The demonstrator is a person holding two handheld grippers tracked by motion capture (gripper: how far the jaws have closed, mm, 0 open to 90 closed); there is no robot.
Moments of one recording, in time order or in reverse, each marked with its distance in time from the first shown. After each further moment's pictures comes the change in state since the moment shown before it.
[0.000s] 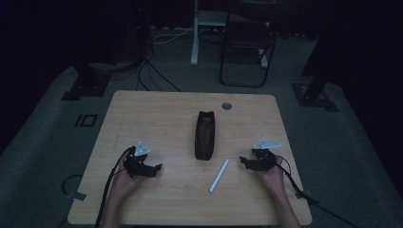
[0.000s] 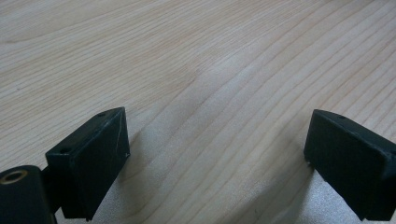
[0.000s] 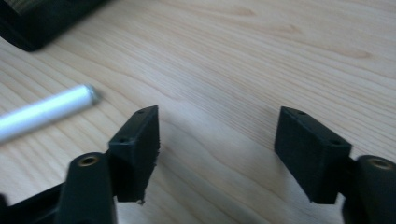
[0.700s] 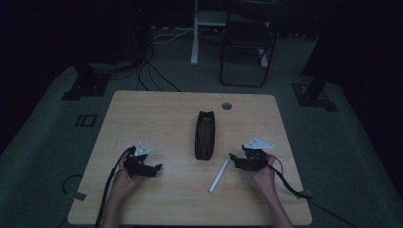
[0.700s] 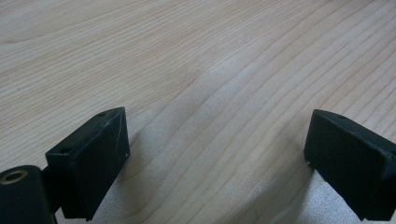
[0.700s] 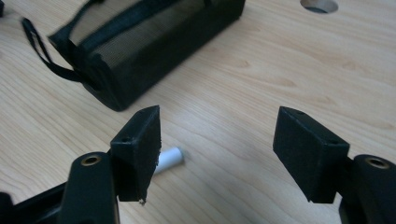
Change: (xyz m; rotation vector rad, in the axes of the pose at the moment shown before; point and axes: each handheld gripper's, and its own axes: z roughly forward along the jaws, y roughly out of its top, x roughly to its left) left arm 0.000 0.000 0.000 0.000 0.000 0.000; right arm 0.052 0.033 -0.021 -0.101 -0.003 -0.038
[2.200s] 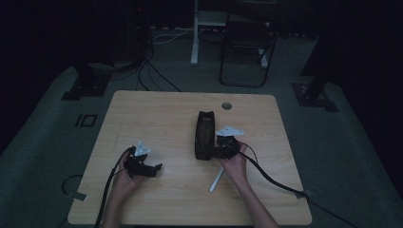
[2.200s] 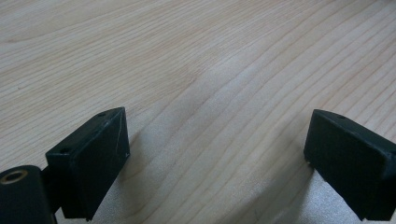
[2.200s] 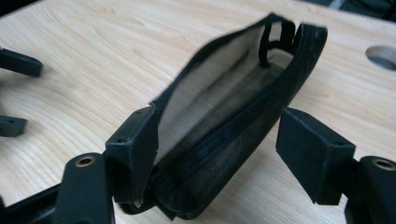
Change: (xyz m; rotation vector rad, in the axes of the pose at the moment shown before) left arm -0.001 0.000 0.000 -0.004 0.005 -0.009; right arm 0.056 0.061 0.052 -0.032 0.033 0.015
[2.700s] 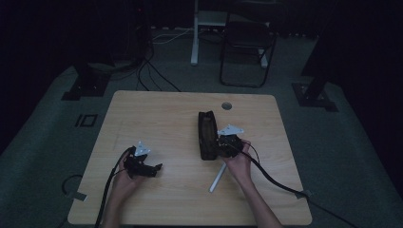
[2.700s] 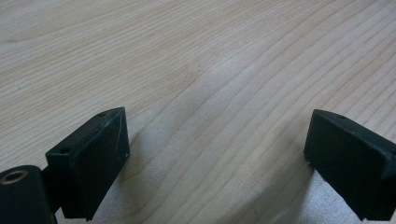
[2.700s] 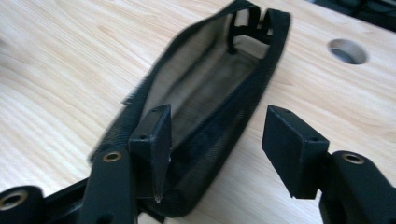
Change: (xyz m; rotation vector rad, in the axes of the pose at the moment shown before) left arm 0.000 0.000 0.000 0.001 0.000 0.002; right arm -0.009 0.001 -0.003 0.068 -0.094 -0.061
